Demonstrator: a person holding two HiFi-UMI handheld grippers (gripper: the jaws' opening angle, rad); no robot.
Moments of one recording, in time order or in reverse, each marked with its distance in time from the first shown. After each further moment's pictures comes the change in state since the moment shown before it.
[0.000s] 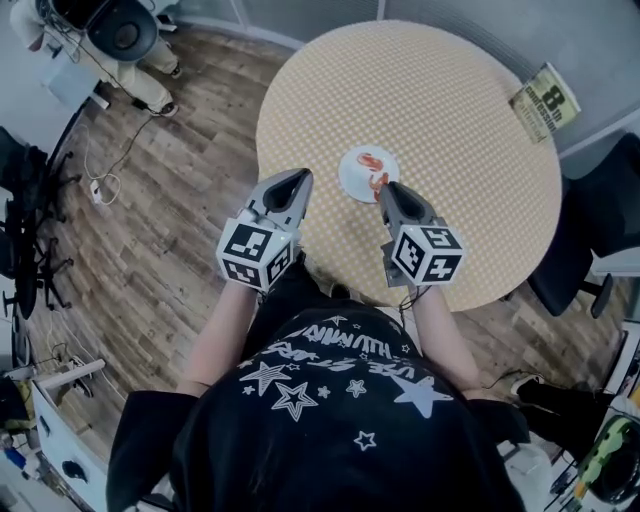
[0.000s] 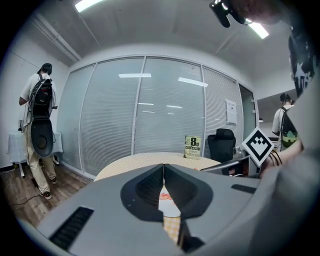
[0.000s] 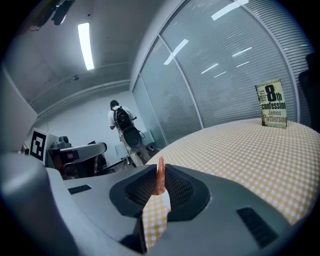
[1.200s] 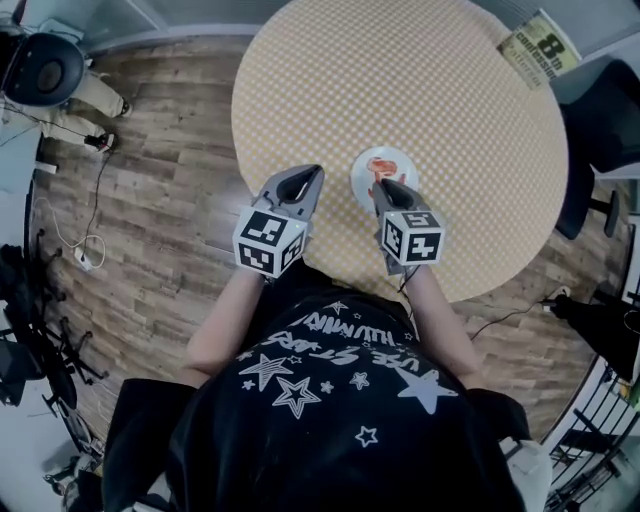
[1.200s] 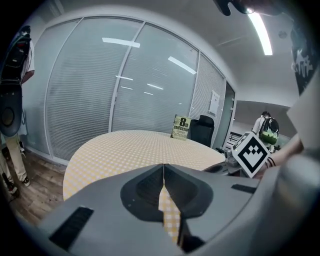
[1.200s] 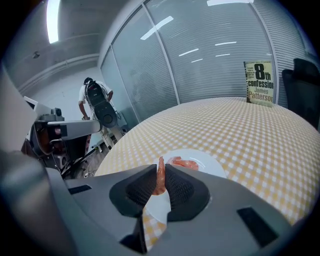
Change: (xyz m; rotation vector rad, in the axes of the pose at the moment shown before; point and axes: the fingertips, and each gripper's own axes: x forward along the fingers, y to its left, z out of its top) left arm 0.113 0.081 -0.073 -0.021 0.241 -0.358; right arm 0.120 -0.042 -0.078 0.112 0.218 -0.325
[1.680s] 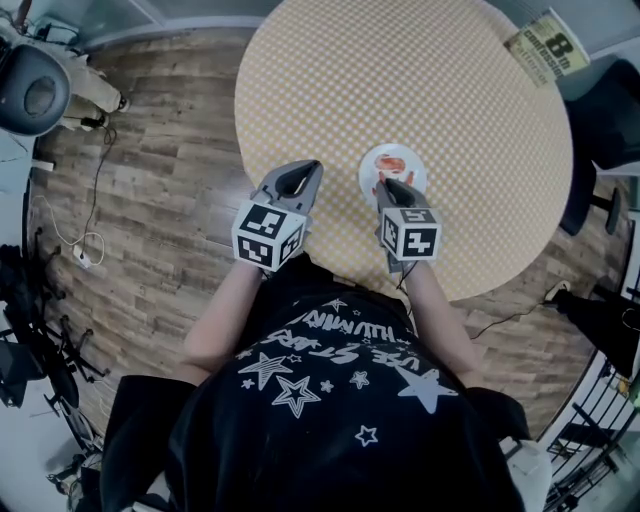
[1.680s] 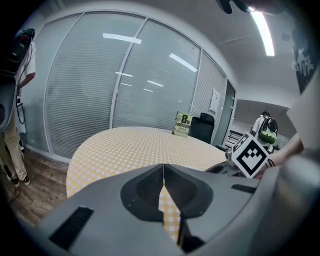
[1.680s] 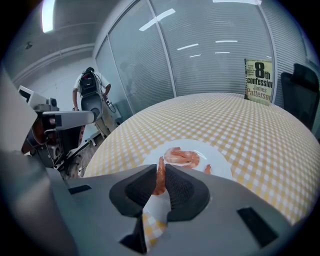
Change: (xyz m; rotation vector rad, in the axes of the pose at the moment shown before) left arm 0.003 0.023 -0.013 -0.011 0.037 -0.012; right arm 0.019 -0.005 -0.020 -0.005 0.080 -0.078
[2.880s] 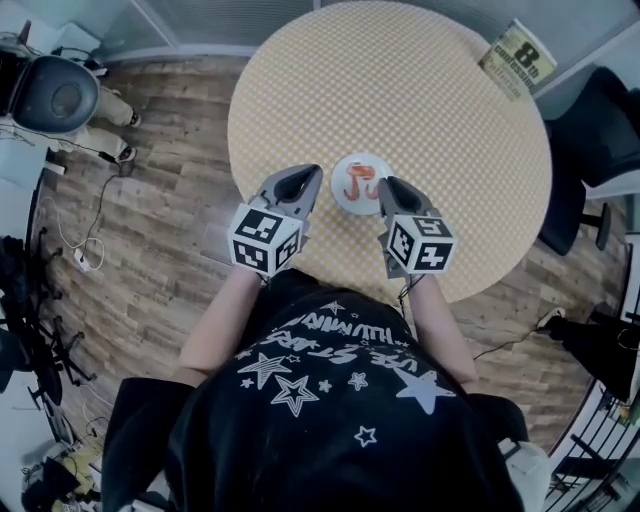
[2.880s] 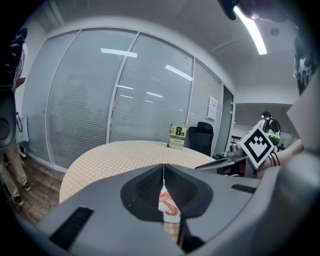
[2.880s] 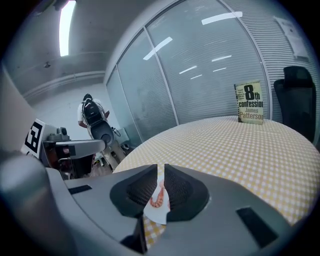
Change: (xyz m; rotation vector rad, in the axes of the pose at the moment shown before) left arm -0.008 -0.076 0.051 0.037 -0.124 0.038; right arm -0.100 -0.026 0.063 0.012 -0.265 0.096
